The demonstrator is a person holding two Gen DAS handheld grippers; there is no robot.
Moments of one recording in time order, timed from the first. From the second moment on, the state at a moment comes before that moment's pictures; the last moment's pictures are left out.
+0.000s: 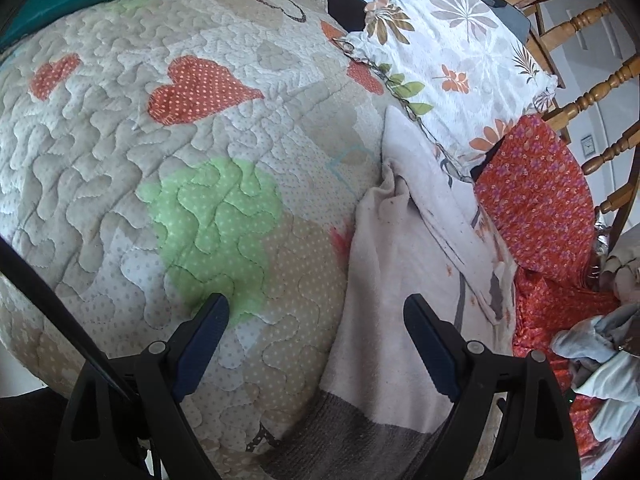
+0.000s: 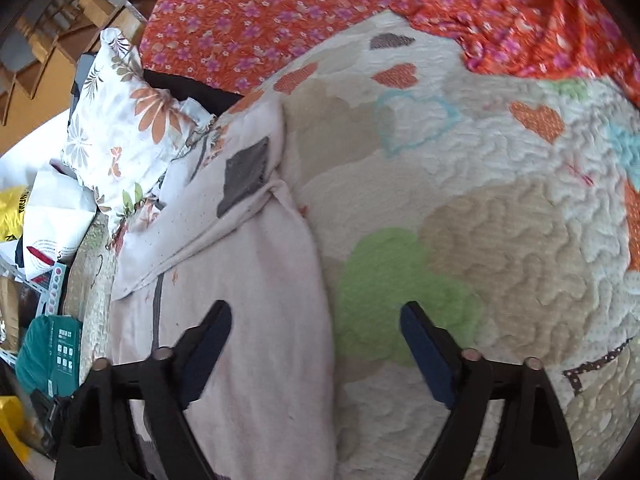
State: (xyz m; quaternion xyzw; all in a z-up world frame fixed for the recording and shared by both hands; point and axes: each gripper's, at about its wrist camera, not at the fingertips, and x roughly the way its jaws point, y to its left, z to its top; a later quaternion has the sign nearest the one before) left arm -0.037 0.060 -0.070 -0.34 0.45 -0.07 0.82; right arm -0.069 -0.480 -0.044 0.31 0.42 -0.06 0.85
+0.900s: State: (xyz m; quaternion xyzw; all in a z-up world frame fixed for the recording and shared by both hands) left arm -0.067 0.012 -0.094 -0.39 0.50 -0.25 0.73; right arm -0.115 -0.437 -0.096 0.47 0.44 0.13 0.76
